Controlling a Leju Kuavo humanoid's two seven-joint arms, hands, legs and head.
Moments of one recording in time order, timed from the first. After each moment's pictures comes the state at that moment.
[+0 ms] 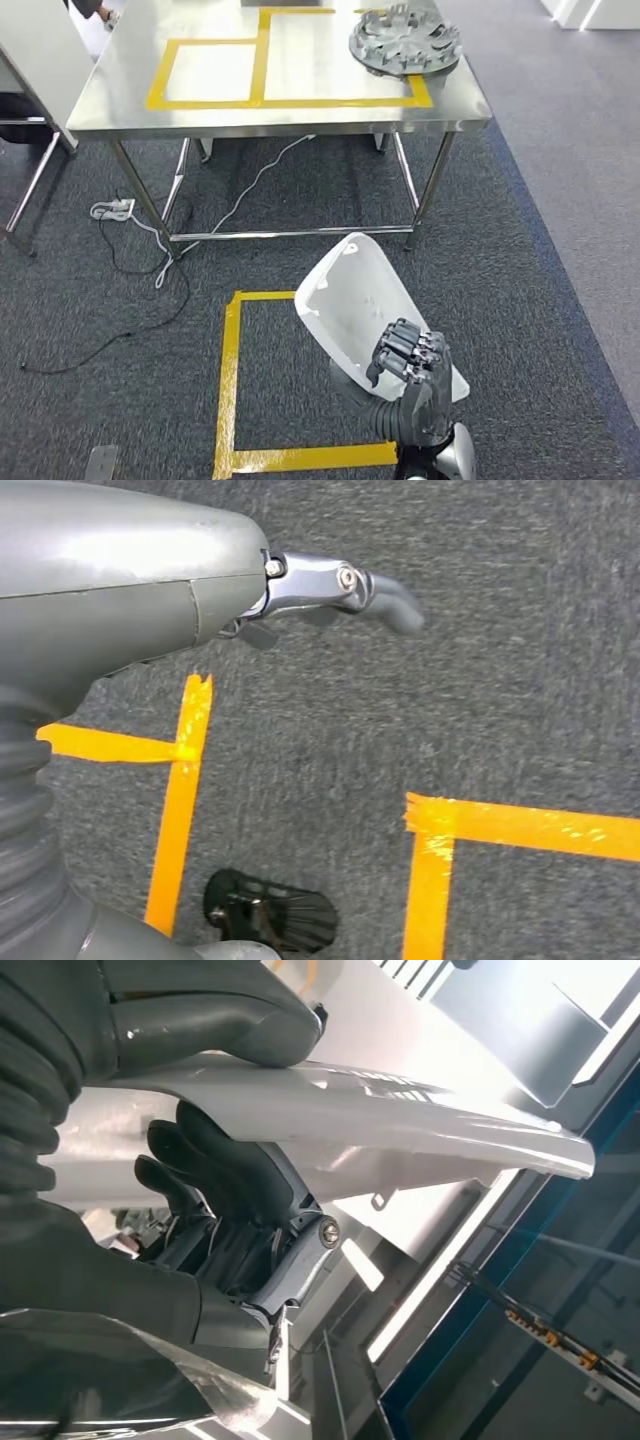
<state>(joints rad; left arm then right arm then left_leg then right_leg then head) -0.11 -0.17 1.13 -0.20 -1.09 0.15 -0.36 0.09 -0.01 0.59 -1.73 0.75 -0.65 -0.52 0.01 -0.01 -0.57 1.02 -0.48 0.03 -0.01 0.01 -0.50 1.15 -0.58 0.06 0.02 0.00</state>
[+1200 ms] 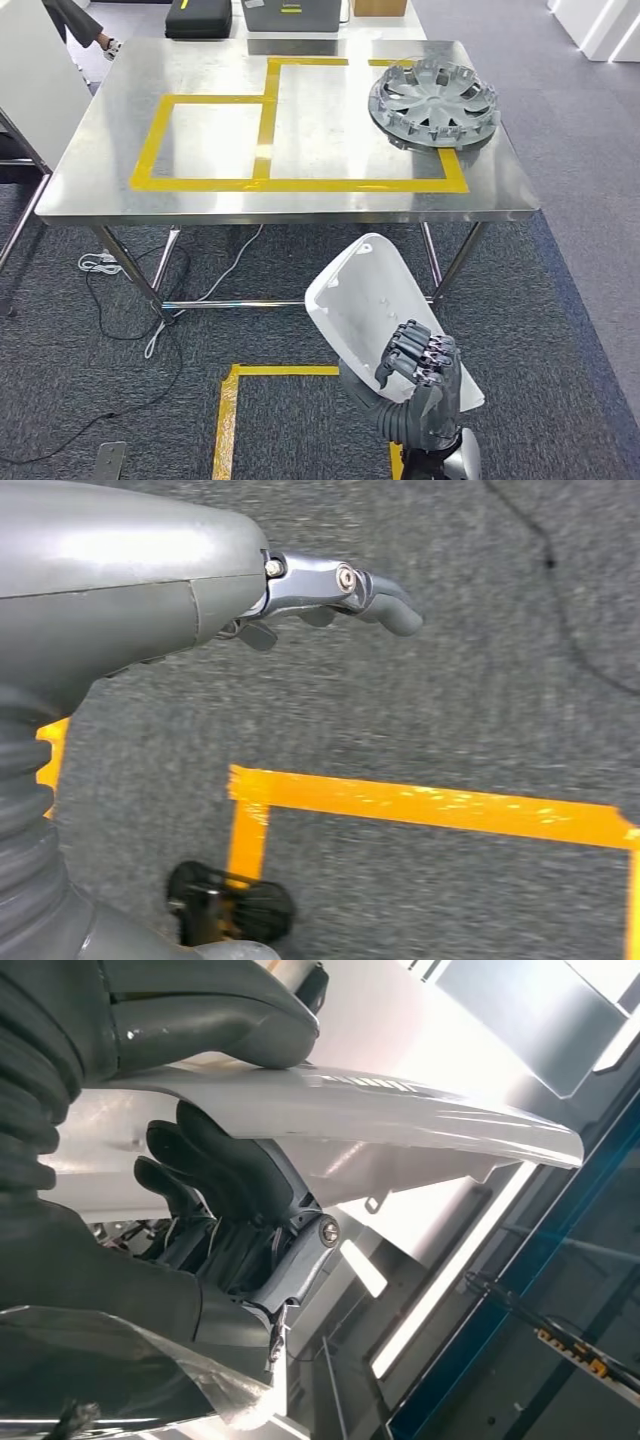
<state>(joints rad) -0.11 -0.17 1.12 -0.20 -1.10 0.15 -0.35 0.10 0.00 0.58 -1.74 0.75 -0.65 -0.51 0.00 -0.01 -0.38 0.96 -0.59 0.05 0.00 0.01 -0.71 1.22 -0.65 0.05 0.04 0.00</state>
